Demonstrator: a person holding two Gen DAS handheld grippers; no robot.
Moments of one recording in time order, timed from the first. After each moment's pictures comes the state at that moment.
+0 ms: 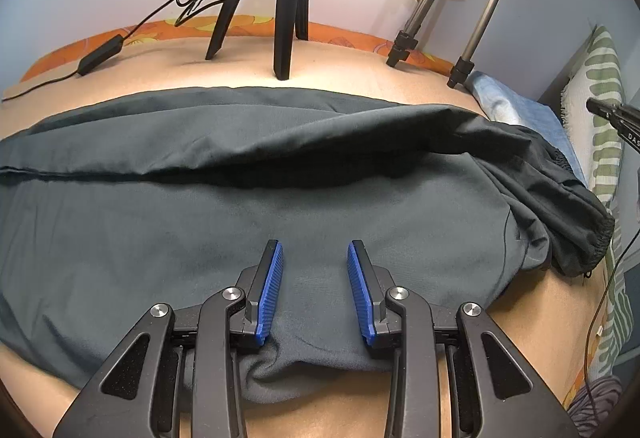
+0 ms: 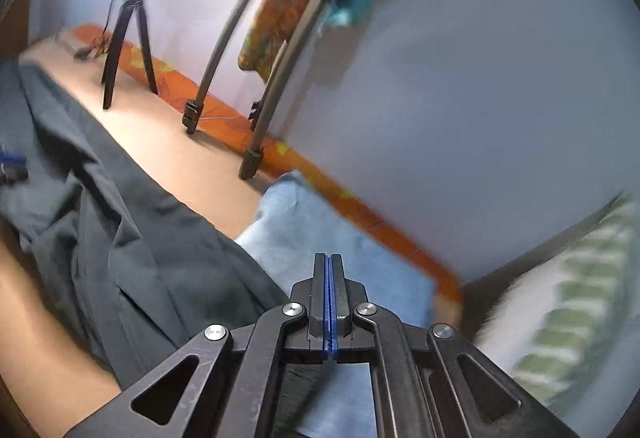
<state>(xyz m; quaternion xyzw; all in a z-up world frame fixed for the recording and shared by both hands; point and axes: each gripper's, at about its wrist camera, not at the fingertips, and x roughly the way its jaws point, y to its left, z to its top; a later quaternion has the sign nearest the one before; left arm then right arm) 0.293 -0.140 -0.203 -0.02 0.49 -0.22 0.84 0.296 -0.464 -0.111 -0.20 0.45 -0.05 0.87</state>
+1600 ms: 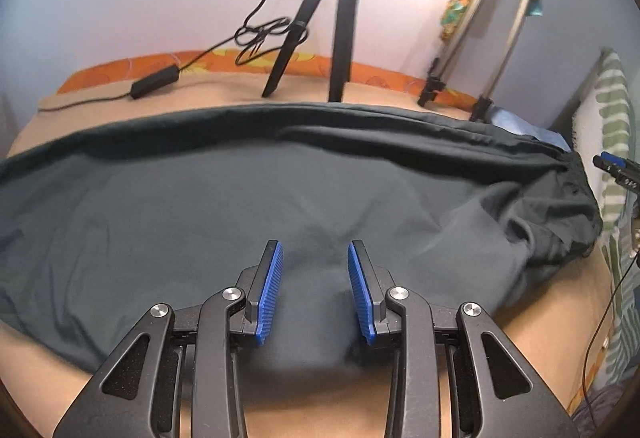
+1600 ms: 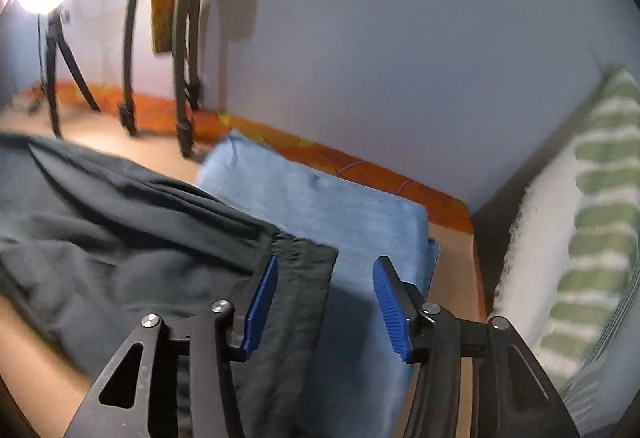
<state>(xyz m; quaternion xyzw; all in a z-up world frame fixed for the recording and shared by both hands) 0.291 -0.099 -0.169 -0.02 0.46 -0.19 0.87 0.268 -0.529 -0.135 -0.08 0.45 -0.13 0.88</state>
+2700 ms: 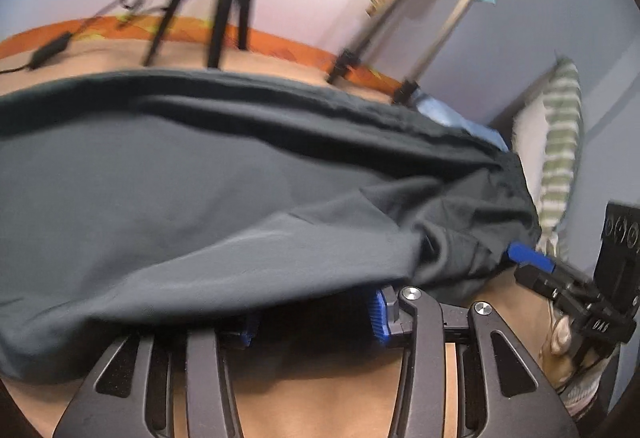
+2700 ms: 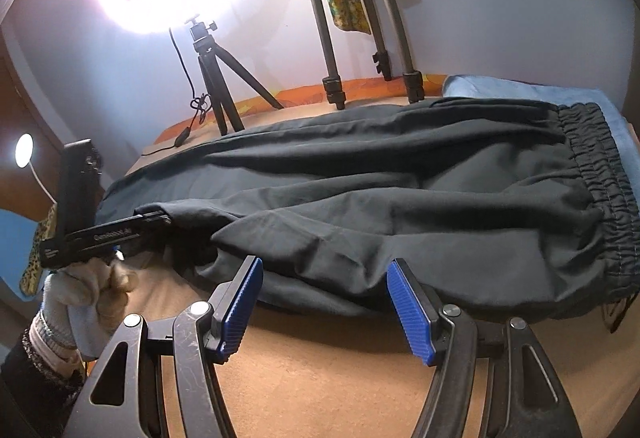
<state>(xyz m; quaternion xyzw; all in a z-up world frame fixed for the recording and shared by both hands) 0.300 -0.175 -0.189 -0.09 0.49 -0.31 0.81 0.218 -0.378 -0.184 0.14 0.43 0.06 0.89</state>
